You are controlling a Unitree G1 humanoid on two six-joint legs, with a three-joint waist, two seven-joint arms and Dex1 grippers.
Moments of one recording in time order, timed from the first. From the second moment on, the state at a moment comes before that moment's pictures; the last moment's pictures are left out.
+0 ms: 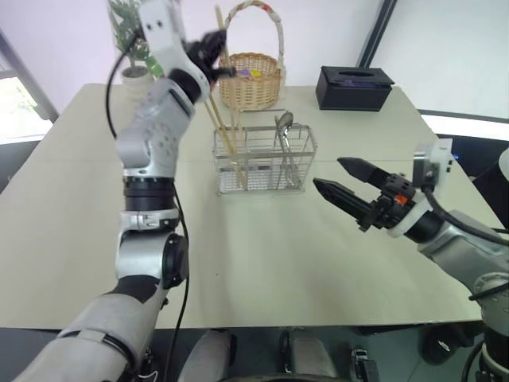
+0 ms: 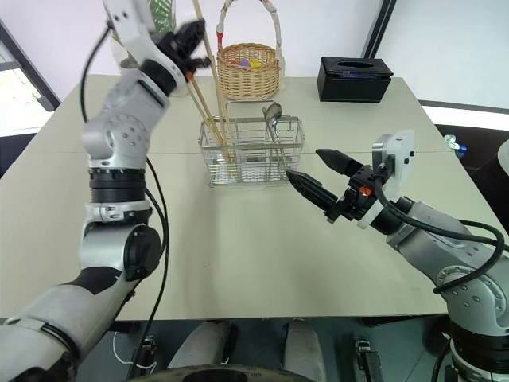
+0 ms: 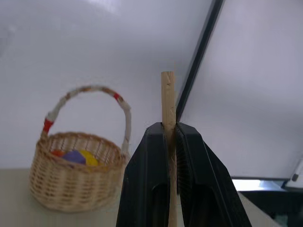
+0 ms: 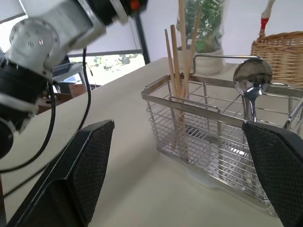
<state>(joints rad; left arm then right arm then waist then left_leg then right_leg) -1.09 0.14 0.25 0.30 -0.43 0.50 -0.24 -0.14 -0.72 -0.30 -0.65 1.16 0.73 0.32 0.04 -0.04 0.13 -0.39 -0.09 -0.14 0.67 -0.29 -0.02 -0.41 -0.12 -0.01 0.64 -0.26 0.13</state>
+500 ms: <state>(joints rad) -1.04 0.16 0.22 0.30 -0.42 0.49 -0.24 -0.13 -0.72 -0.33 -0.67 1.17 0.73 0.29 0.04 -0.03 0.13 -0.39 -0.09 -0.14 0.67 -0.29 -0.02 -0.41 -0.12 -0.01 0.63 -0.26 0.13</state>
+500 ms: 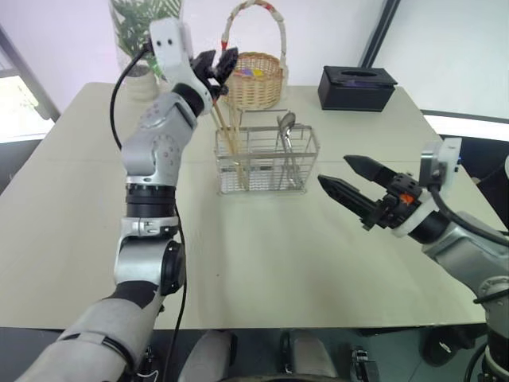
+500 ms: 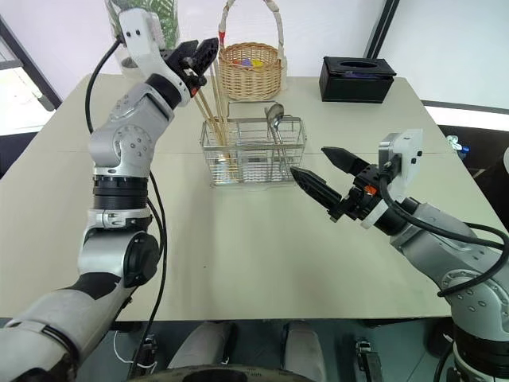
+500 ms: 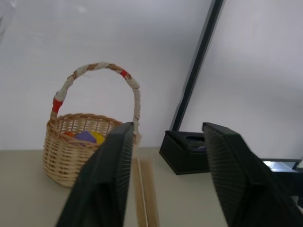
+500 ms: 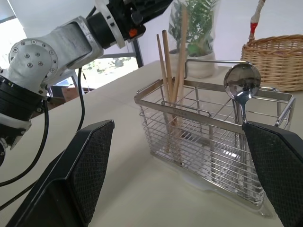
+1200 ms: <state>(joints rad) -0.63 0.90 0.21 -0.02 -0.47 0.56 -0.94 -0.16 -1.01 -0.34 -0.26 0.78 0.55 0.88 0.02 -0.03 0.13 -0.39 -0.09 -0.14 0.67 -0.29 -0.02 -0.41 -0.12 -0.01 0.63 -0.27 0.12</state>
